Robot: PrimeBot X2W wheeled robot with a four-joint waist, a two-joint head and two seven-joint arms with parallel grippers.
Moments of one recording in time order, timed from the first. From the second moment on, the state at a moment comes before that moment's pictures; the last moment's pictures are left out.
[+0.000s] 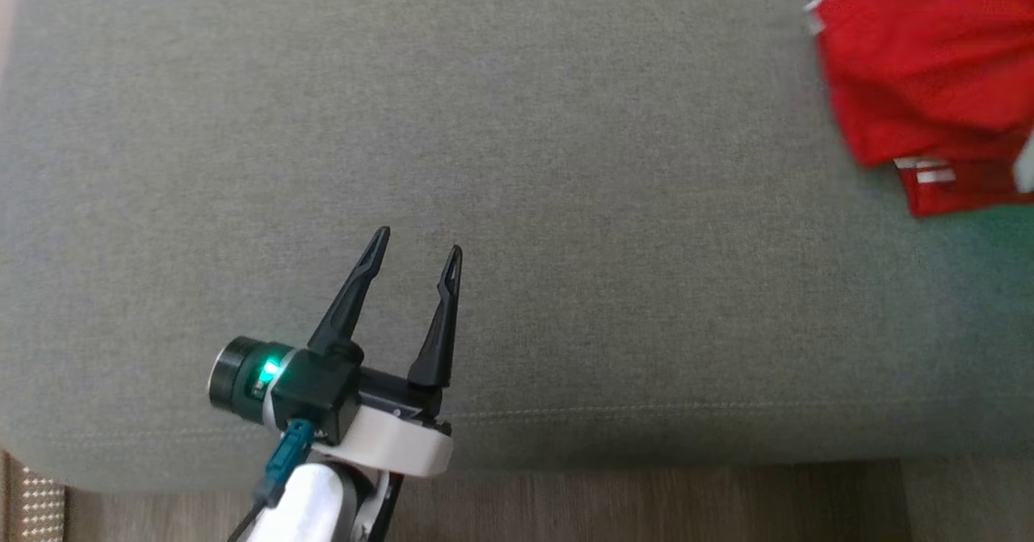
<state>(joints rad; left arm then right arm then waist) -0.07 0.05 -0.37 -0.03 -0.04 0.02 -0.26 -0.87 -0.41 -0.08 1.01 0.05 0.13 -0.20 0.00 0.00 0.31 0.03</state>
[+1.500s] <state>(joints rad) 0.05 0.05 -0.25 -0.03 -0.15 0.03 -0.26 -0.05 -0.05 -0.10 0.12 0.23 0.13 -0.25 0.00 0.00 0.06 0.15</state>
